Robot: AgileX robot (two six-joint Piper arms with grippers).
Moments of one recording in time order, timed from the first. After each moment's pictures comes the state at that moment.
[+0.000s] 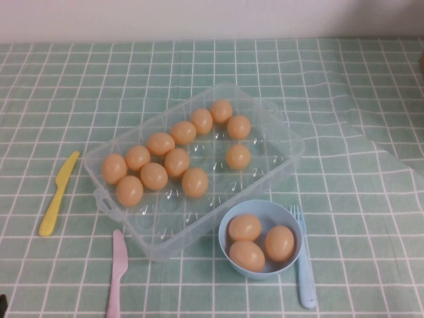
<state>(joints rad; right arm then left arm) 0.09 -0.01 0.03 0.24 0.37 -0.16 -0.15 -0.01 0.02 0.04 0.37 0.00</state>
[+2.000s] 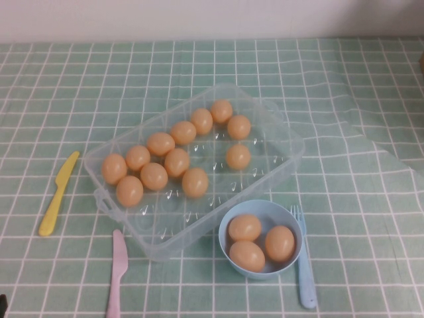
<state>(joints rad) 0.09 0.23 -0.19 0.88 0.39 -0.23 -0.15 -0.01 0.02 0.04 0.37 0.00</state>
